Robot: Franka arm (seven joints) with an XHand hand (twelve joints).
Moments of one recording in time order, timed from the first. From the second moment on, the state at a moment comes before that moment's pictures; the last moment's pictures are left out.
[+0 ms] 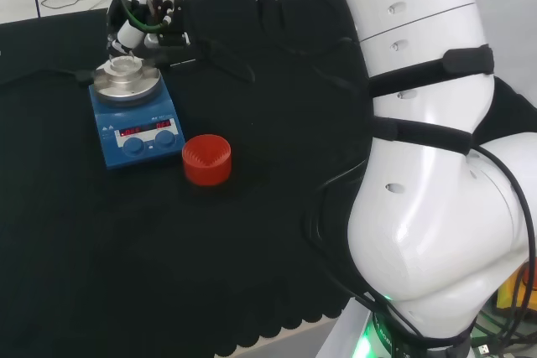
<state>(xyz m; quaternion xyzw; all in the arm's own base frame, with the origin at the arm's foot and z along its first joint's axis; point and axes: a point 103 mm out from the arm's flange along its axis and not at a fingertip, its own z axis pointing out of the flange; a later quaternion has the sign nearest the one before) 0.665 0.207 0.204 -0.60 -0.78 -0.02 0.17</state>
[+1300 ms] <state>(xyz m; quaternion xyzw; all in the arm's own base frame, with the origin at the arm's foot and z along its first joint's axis) 0.660 0.206 0.200 -0.60 -0.78 0.00 0.18</state>
